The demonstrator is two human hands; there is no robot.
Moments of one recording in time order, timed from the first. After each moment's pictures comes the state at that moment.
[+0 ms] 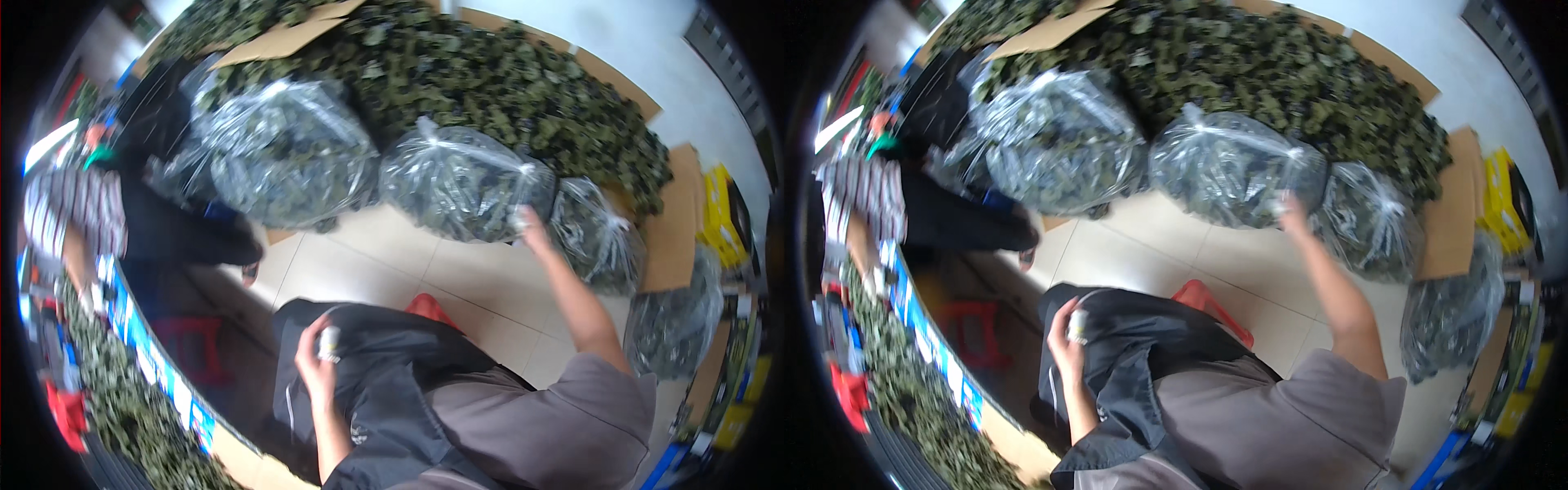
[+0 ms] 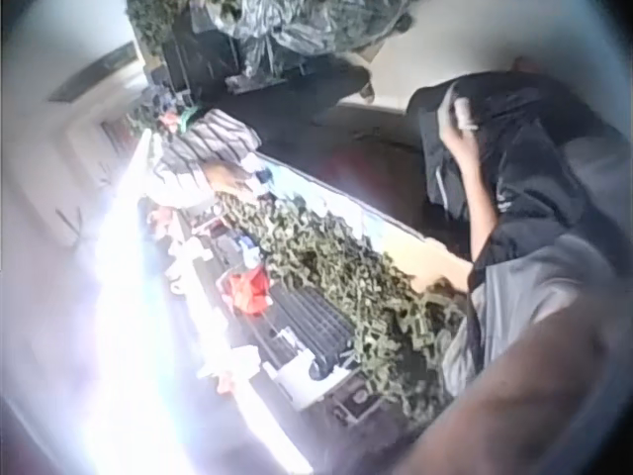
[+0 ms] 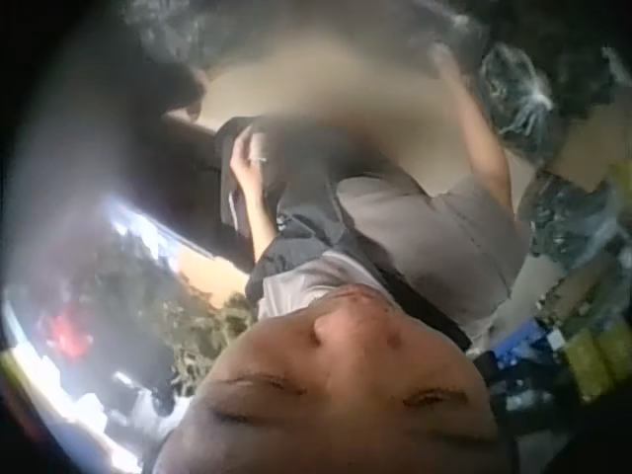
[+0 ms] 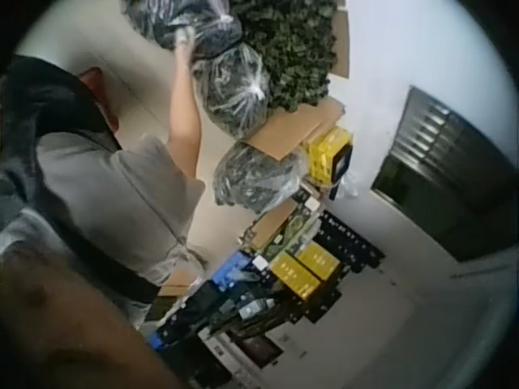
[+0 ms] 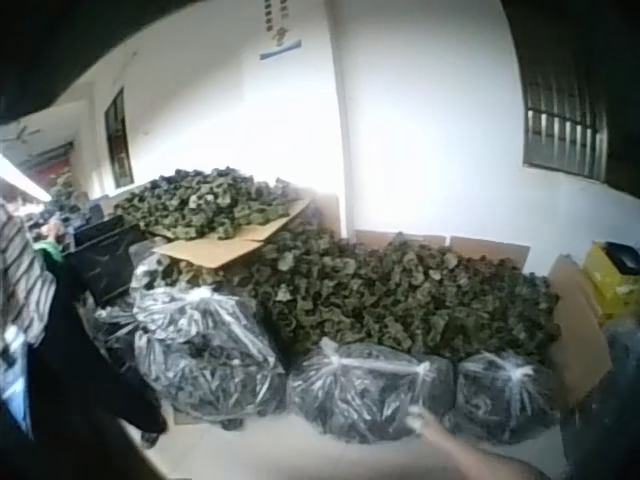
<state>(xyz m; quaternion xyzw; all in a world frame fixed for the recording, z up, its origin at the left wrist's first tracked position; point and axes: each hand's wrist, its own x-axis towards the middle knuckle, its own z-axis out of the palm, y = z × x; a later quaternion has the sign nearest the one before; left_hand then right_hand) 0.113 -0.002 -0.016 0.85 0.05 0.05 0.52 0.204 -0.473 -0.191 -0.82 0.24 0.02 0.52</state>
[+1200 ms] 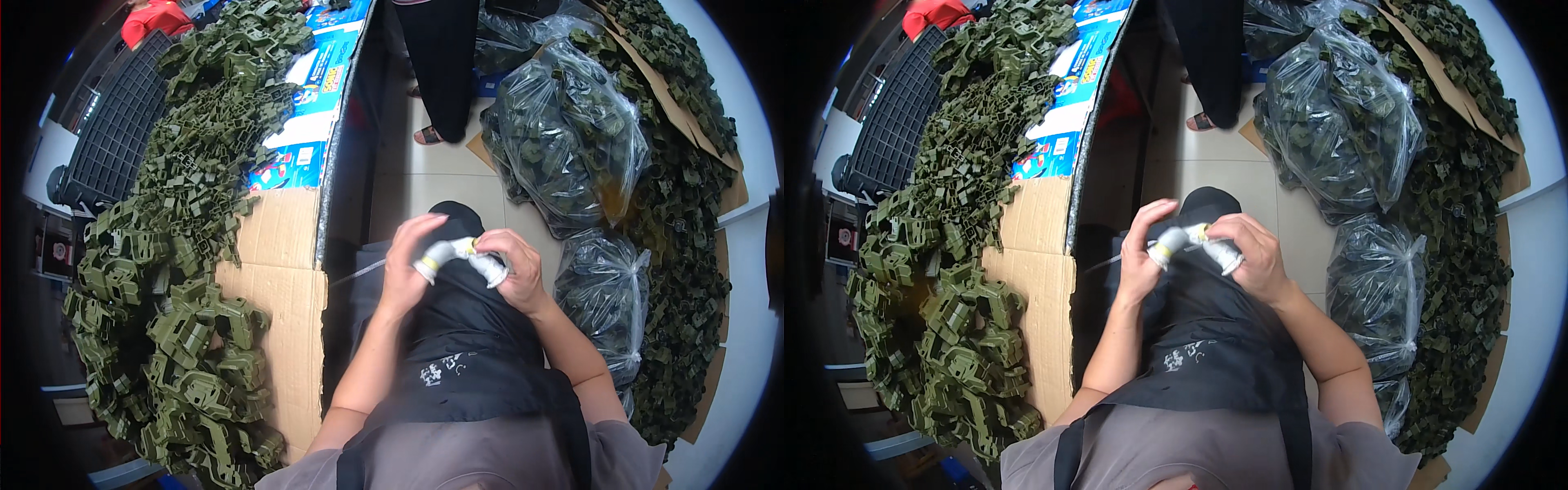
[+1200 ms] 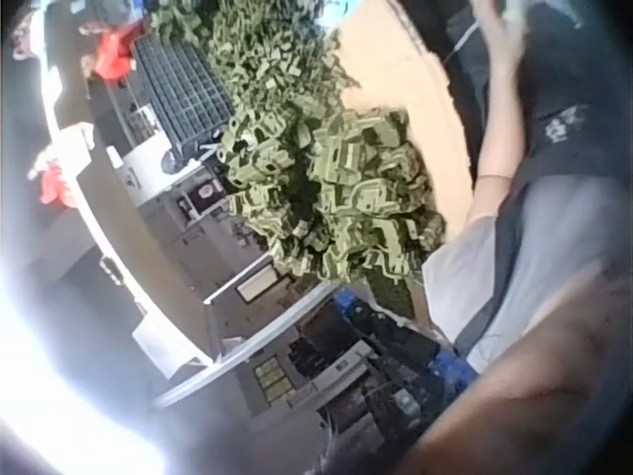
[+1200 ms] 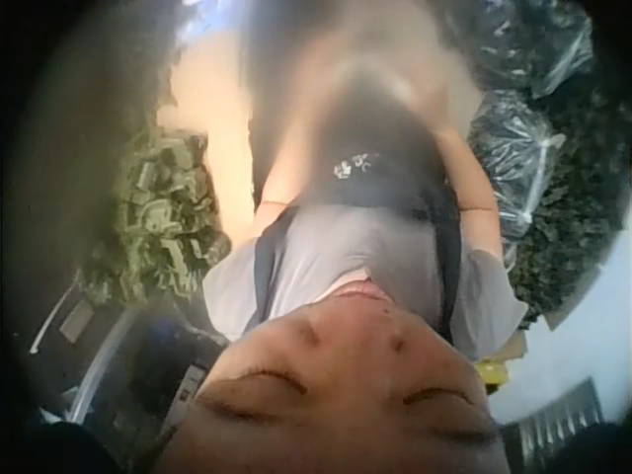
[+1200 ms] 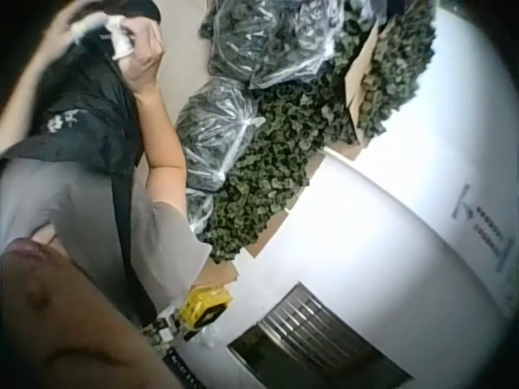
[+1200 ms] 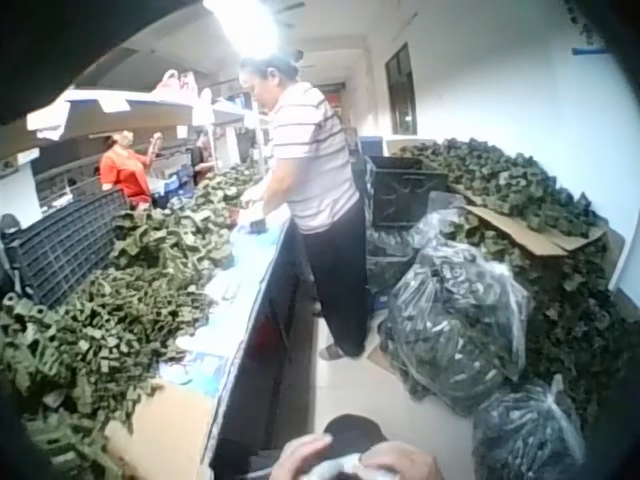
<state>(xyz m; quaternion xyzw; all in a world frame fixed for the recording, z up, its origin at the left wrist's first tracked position) 0.050 0.100 -0.004 0.78 0.15 0.39 0.47 0.182 -0.025 0.016 -0.61 -0.58 -0.02 0.54</state>
